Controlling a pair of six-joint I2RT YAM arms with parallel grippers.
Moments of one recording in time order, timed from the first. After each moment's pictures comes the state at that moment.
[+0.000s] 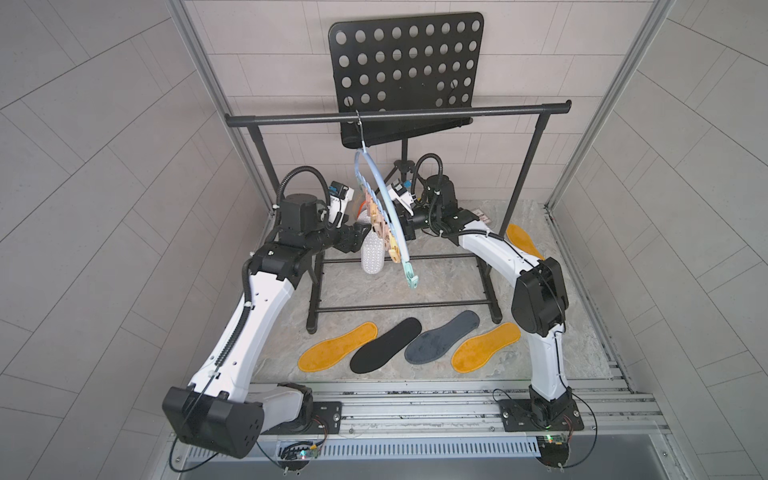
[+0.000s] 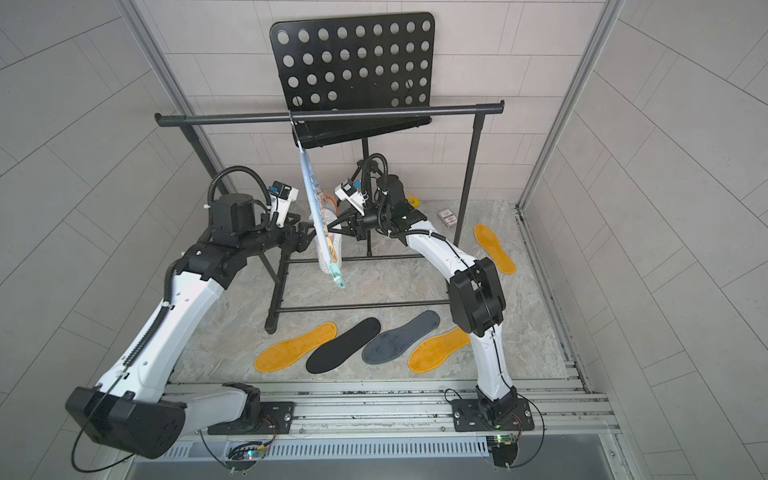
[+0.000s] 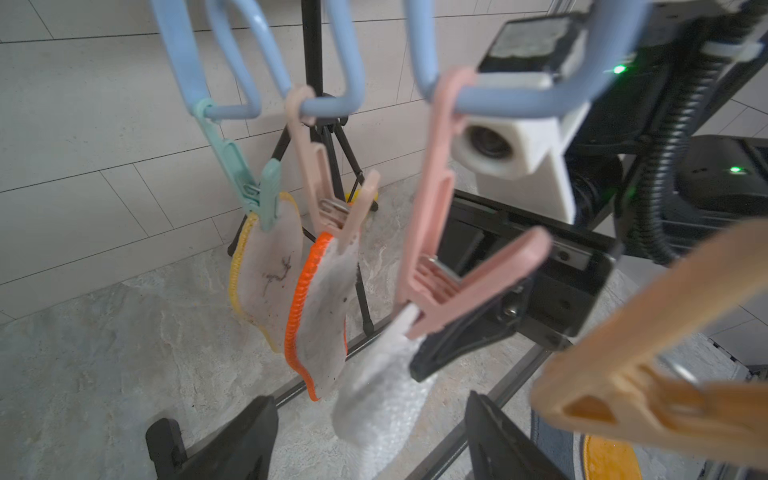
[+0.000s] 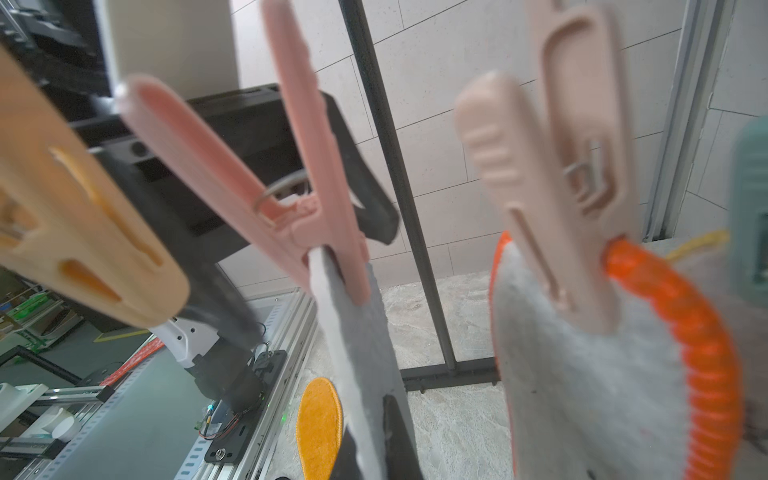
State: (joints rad) left arm -0.19 1.28 1.37 -0.55 0.41 0.08; right arm 0.49 2.08 1.90 -0.06 -1.20 0.06
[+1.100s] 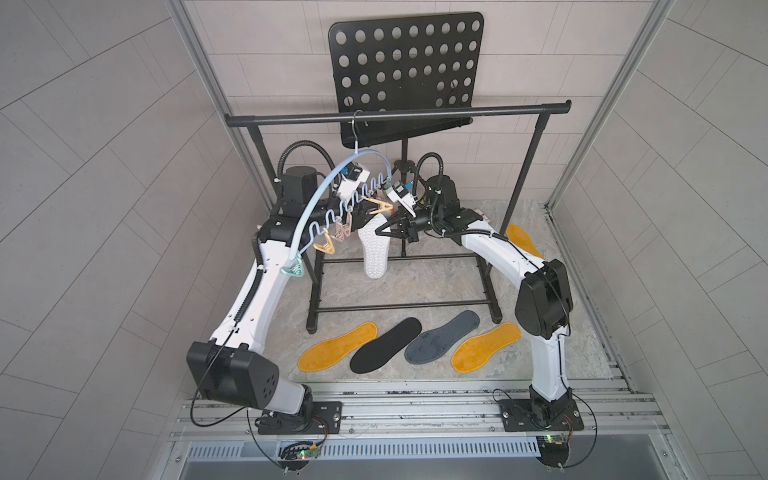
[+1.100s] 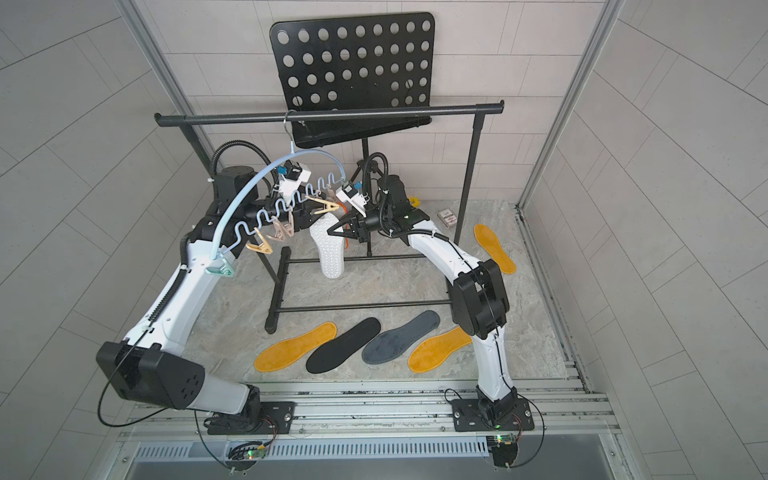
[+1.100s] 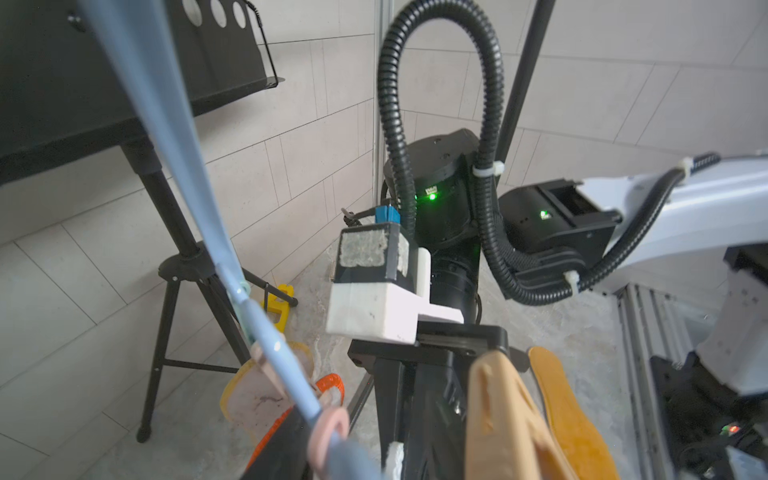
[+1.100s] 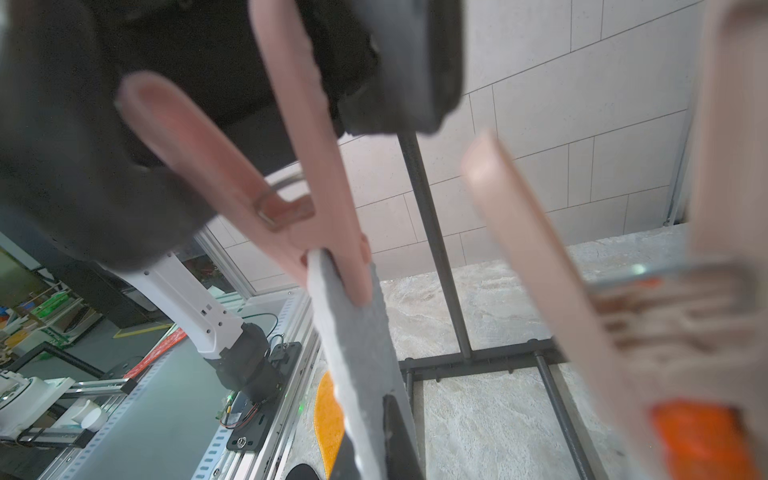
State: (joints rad) left arm -0.16 1.47 1.57 -0.43 0.86 0.26; right arm 0.49 2.05 1.88 -0.14 -1.22 0.03
